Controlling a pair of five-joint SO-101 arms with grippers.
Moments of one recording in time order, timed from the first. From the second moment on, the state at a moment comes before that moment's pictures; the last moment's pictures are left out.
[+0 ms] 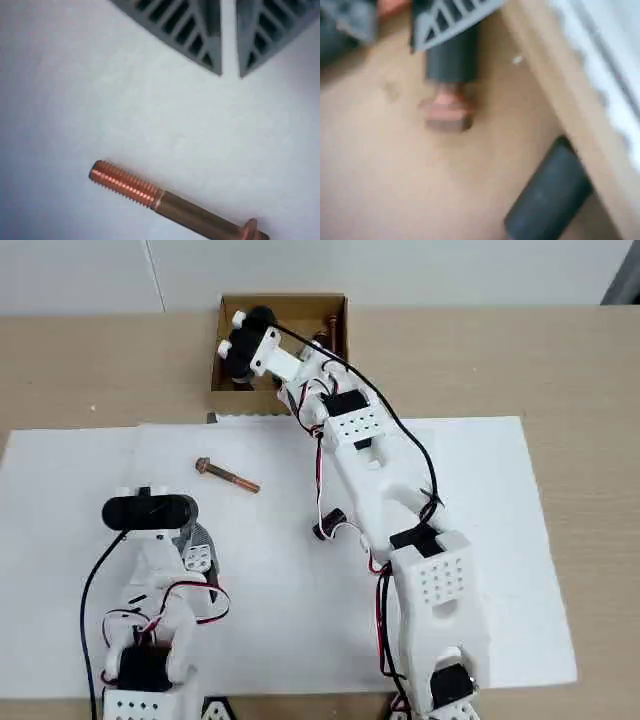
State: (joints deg) left arm -1.0 -103.3 95.5 55.0 11.6; right arm -23.8 36.8 -25.0 30.2 39.8
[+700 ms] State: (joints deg) left arm -1.0 -103.3 95.5 55.0 11.6; right arm -25.1 6.4 -25.0 80.7 10.9
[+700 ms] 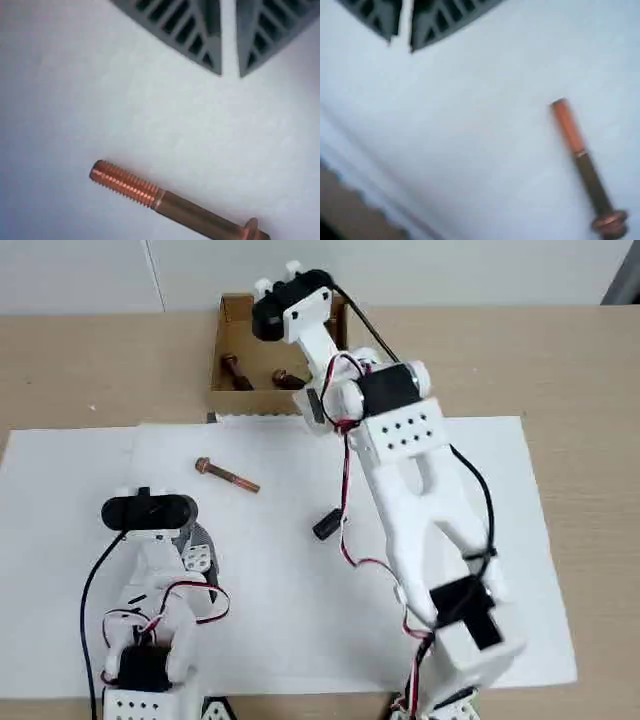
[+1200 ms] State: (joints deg) left arm -1.0 -103.3 95.5 55.0 11.6; right arm -27.2 -14.6 -15.3 95.7 -4.2
